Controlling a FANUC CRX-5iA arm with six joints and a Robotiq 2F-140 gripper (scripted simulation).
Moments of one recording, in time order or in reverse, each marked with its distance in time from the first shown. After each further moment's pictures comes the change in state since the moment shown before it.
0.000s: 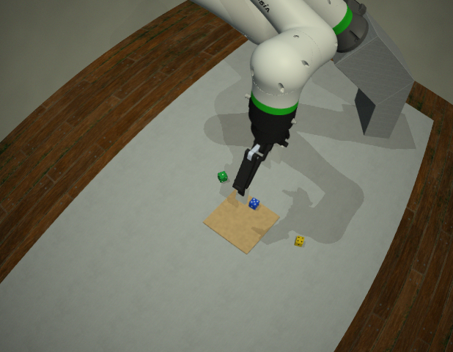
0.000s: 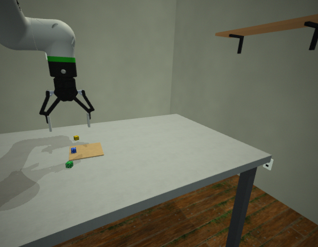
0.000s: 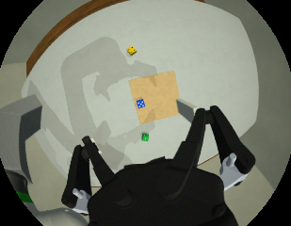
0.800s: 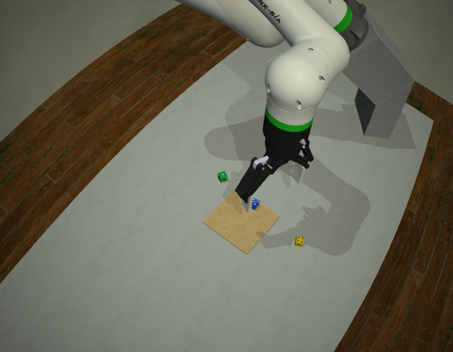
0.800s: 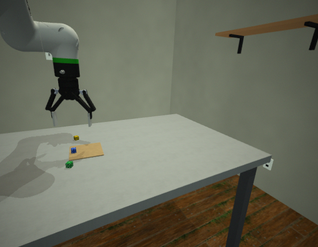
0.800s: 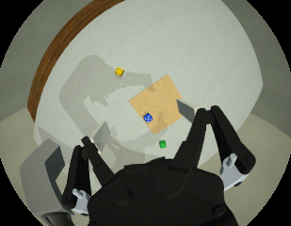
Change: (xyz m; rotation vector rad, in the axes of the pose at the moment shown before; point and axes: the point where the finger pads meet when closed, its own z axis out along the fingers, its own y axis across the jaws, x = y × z) arm 0.045 0.011 0.003 0.014 0.010 0.371
